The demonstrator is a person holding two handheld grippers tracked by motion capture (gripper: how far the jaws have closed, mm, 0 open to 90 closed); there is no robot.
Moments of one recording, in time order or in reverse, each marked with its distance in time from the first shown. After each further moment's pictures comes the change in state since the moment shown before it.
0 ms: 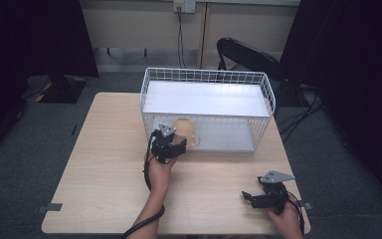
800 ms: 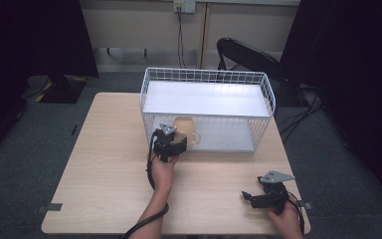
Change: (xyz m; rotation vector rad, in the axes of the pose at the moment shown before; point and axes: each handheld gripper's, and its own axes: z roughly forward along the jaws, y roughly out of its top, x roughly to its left) left arm -0.001 0.000 0.010 0.009 0.021 -0.044; right arm 0.000 0.000 0.000 0.000 0.000 0.000
